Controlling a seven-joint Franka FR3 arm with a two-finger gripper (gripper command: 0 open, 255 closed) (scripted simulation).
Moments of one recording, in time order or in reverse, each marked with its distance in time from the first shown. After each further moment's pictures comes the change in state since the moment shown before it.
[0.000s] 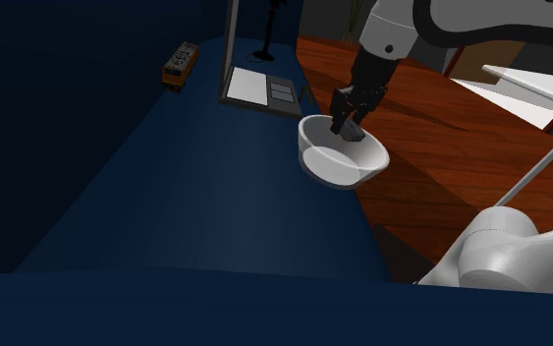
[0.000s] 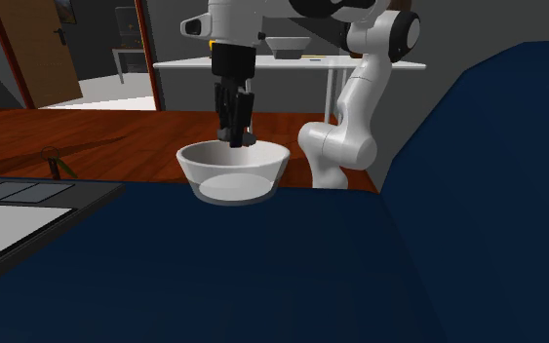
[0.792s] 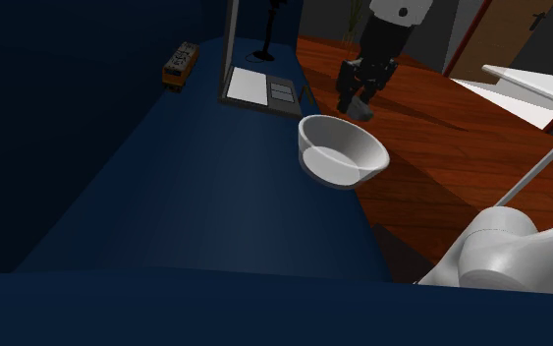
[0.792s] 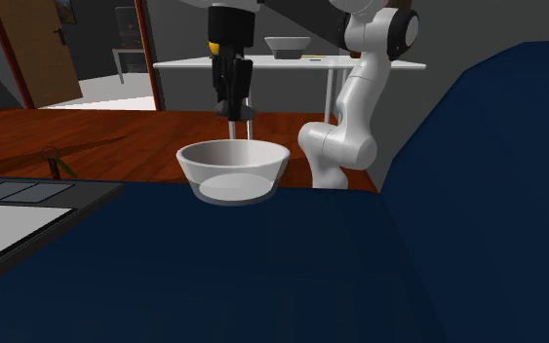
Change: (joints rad) arm -0.002 0.037 -0.001 0.155 -0.002 -0.118 -0.002
